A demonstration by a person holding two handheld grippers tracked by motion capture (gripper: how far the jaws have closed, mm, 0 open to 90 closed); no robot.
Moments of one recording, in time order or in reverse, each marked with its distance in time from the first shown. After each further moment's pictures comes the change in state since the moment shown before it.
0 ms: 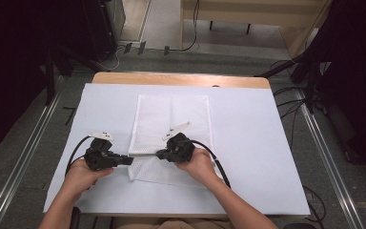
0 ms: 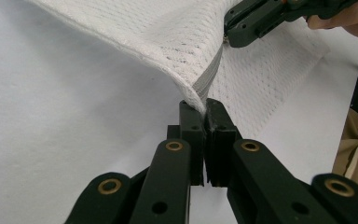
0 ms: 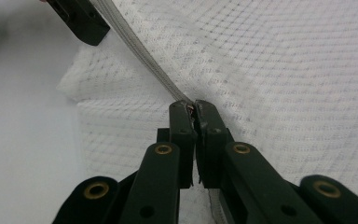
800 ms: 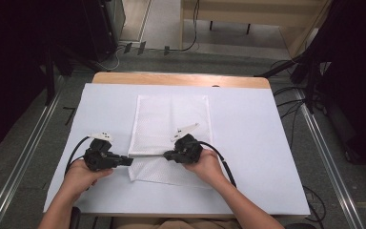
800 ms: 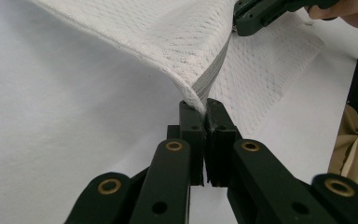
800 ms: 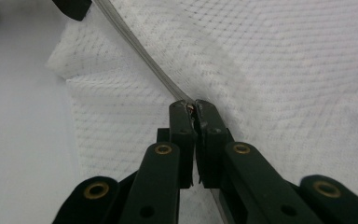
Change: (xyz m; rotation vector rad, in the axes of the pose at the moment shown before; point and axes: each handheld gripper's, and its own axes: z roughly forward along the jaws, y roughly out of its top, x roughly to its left) left arm 0.000 -0.002 -0.001 0.003 -0.018 0.006; right arm -0.009 -0.017 -0.015 0.011 -0.014 0.013
